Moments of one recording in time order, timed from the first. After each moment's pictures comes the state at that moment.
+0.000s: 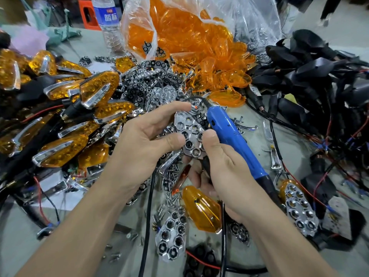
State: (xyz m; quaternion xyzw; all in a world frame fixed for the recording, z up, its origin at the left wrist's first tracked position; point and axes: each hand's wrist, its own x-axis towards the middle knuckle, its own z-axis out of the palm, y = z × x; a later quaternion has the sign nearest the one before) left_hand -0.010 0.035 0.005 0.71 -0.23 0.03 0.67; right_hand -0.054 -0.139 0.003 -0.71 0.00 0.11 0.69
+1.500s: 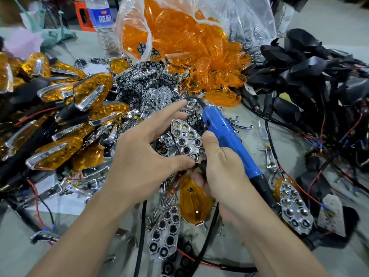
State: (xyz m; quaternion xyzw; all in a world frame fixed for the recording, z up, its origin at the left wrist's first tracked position) left_hand -0.024 0.027 0.004 0.83 -0.21 0.13 0.50; right_hand -0.048 -0.130 -0.002 -0.72 0.17 0.04 0.67
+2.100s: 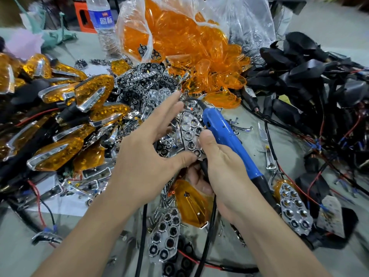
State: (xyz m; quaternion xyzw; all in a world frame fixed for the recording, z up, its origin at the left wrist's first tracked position) left_hand -0.026 0.025 0.005 0.83 -0.21 0.14 0.49; right_hand -0.050 -0.131 0.004 -0.63 0.10 0.09 0.76
